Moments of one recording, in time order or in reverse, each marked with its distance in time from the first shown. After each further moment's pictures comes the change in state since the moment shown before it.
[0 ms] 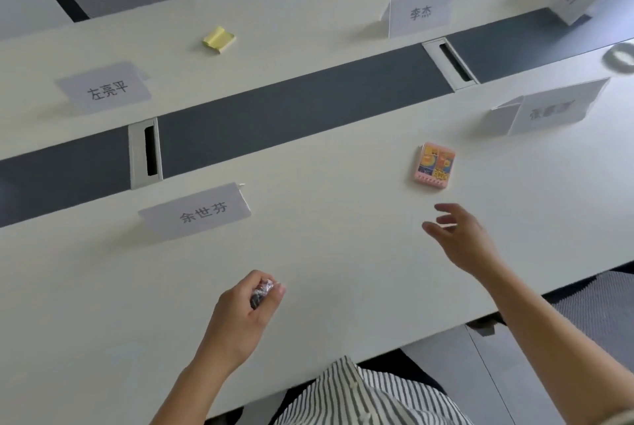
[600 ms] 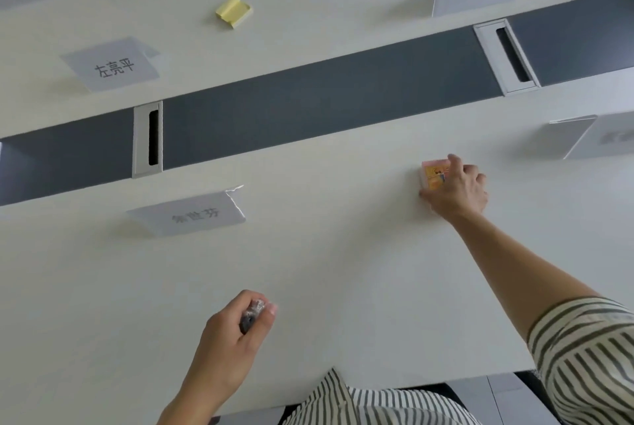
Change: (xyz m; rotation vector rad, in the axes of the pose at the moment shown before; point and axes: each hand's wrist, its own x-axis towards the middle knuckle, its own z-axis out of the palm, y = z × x) left_hand 0.026 0.031 0.030 -0.019 0.100 -0.167; right_hand 0.193 -0.031 0.027 -0.349 0.062 0.021
